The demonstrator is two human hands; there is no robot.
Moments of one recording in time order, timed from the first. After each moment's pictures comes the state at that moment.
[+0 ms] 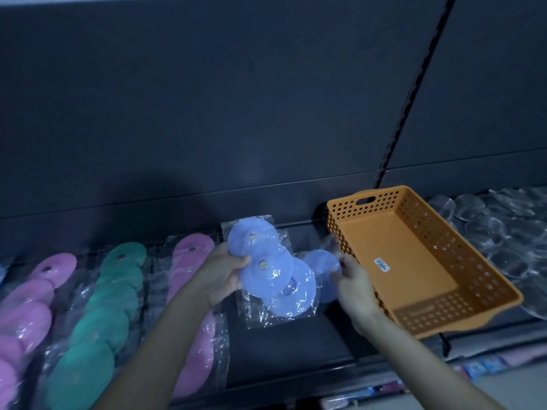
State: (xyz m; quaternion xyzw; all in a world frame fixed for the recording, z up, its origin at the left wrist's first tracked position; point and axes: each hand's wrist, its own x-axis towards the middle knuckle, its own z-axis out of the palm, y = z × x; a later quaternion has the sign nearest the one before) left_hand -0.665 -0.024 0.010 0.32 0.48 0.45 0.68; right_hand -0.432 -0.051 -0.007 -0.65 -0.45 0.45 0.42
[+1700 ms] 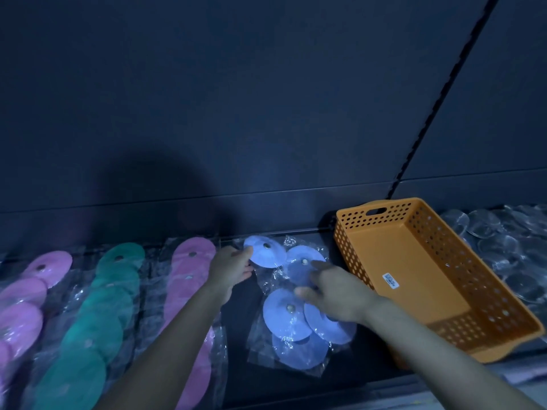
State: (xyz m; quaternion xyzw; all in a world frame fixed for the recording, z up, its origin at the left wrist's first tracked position) left_hand -0.656 0.012 -0.018 0.31 0.68 0.42 0.52; right_hand -0.444 0.003 -0.011 -0.57 -0.78 0.25 -0.05
